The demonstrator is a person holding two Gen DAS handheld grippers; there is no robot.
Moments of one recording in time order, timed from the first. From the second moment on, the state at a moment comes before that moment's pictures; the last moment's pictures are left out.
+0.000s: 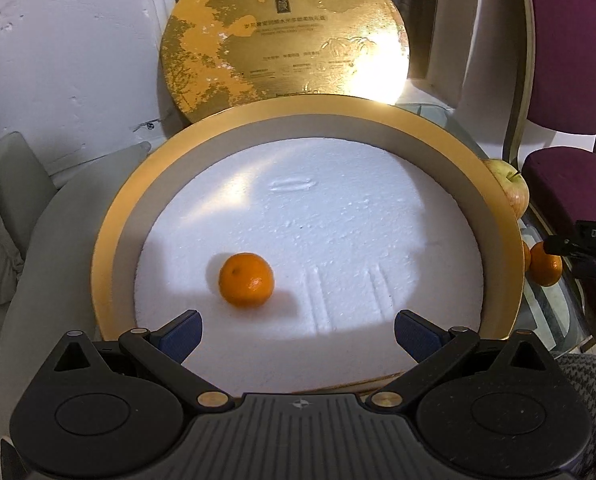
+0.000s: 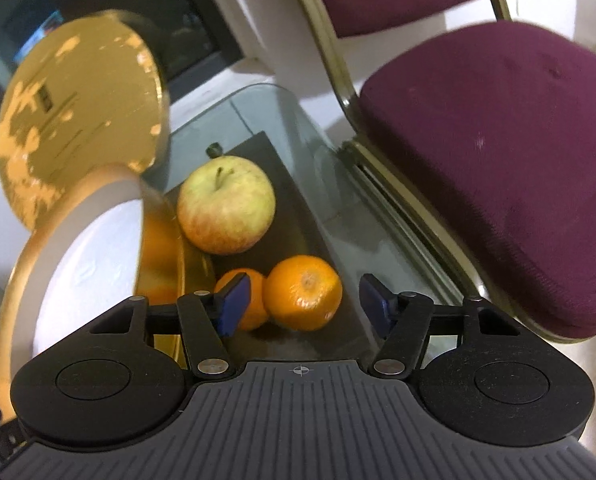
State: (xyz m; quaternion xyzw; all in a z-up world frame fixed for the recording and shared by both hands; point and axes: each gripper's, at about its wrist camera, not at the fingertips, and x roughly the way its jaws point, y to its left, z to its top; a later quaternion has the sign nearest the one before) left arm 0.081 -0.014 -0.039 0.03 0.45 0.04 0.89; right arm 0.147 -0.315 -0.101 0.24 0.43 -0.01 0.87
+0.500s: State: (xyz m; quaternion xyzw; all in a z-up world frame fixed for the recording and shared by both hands) left arm 0.080 -0.020 -0.042 0.04 0.45 0.03 0.89; right arm 0.163 -0.327 -0.127 0.33 0.46 -0.01 0.83
